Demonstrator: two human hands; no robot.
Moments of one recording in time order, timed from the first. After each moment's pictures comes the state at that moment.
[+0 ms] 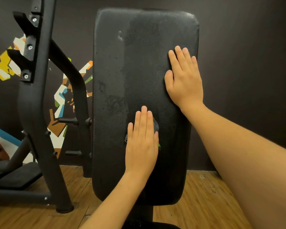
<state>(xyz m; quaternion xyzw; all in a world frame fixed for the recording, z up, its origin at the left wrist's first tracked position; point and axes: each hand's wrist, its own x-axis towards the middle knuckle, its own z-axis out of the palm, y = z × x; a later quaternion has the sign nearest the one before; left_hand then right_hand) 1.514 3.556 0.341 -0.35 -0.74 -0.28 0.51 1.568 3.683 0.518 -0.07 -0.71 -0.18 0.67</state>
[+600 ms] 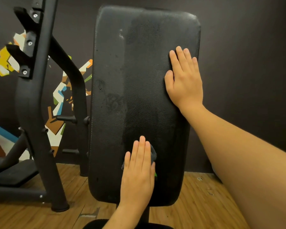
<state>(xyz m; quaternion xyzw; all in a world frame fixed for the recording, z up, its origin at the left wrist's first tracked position) 1.518 3.548 0.254 -0.37 -0.74 -0.27 0.49 1.564 3.685 0.518 -0.07 -0.71 -0.18 0.68</state>
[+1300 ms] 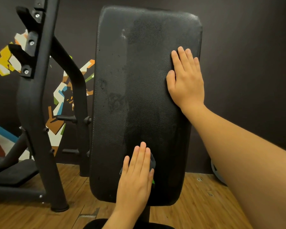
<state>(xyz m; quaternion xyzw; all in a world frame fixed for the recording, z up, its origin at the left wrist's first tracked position) 1.508 3.539 0.238 -0.41 -0.72 -0.26 0.49 1.565 3.685 0.517 -0.07 -0.71 -0.17 0.68</state>
